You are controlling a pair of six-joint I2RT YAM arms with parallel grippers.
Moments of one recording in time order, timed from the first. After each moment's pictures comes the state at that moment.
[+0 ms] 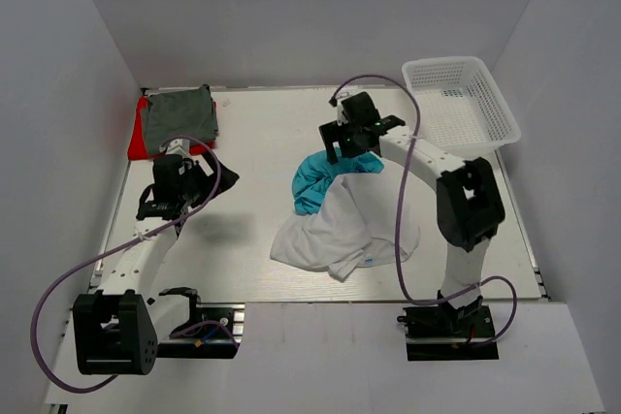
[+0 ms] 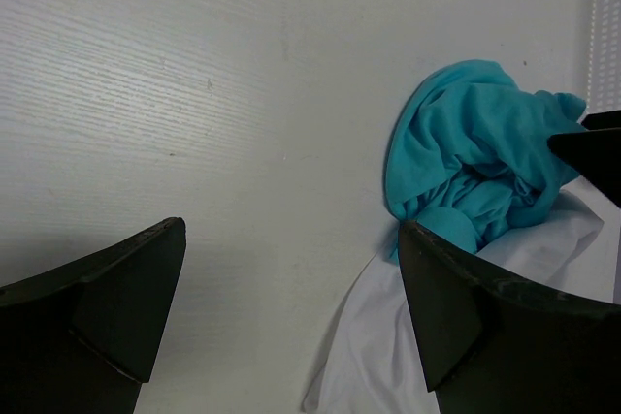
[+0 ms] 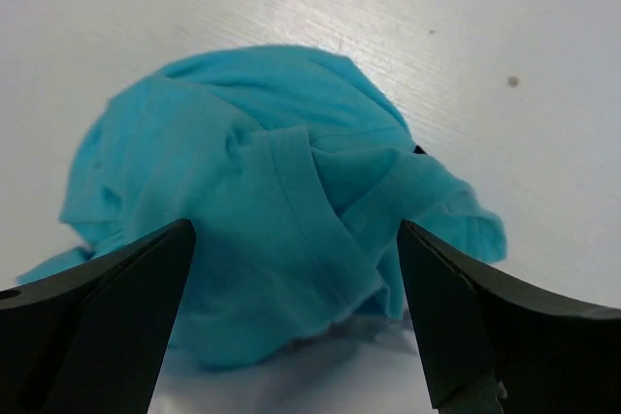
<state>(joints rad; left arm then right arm) -0.01 1.05 0.62 -0.14 0.25 -0.56 0.54 1.85 1.50 -0.46 -0.02 0.07</state>
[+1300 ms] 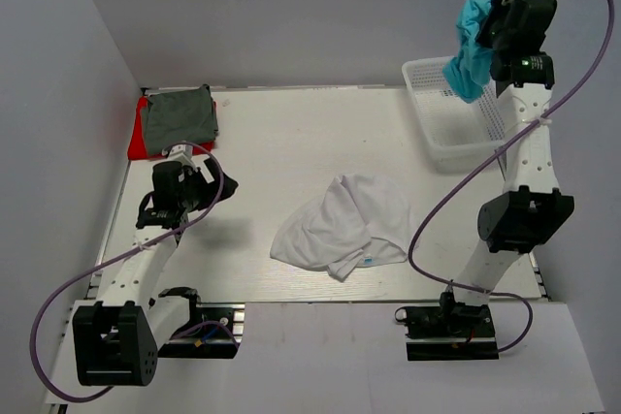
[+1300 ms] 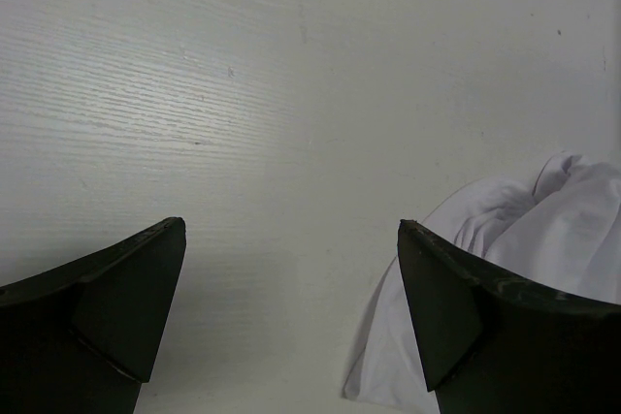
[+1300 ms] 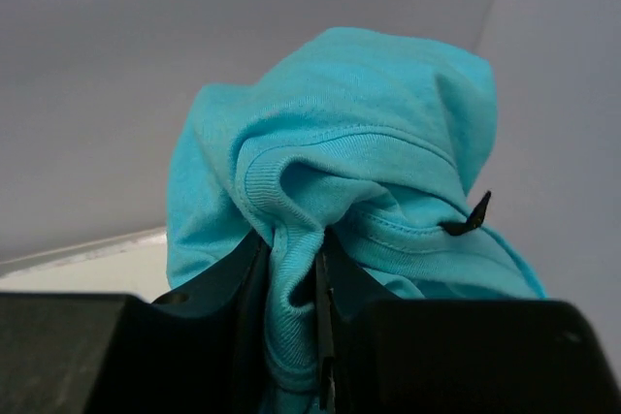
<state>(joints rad) -0.01 1.00 0.57 -0.15 0.23 -0.46 -0.03 1.78 2.10 -0.44 0.09 0.11</state>
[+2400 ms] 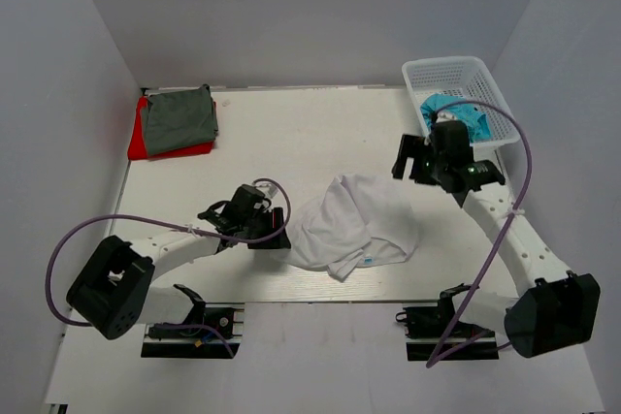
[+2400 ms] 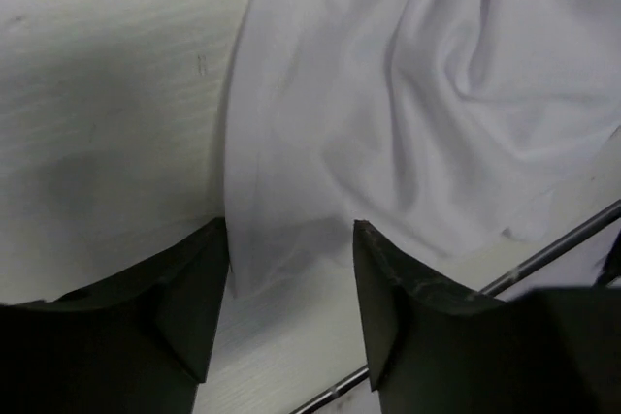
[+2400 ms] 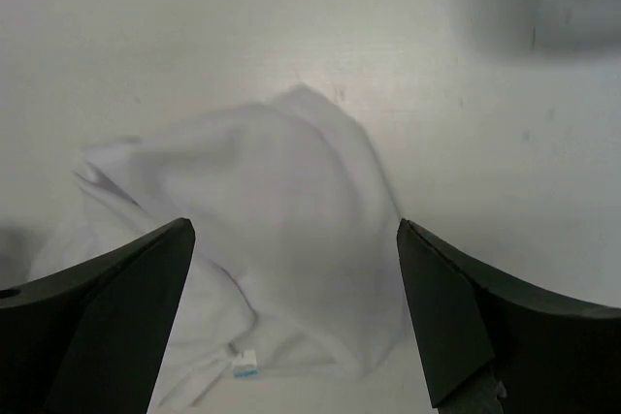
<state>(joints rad) -0.59 1.29 0.53 -0.18 0.22 -0.57 0.27 1.21 1.09 -0.58 0.01 0.31</state>
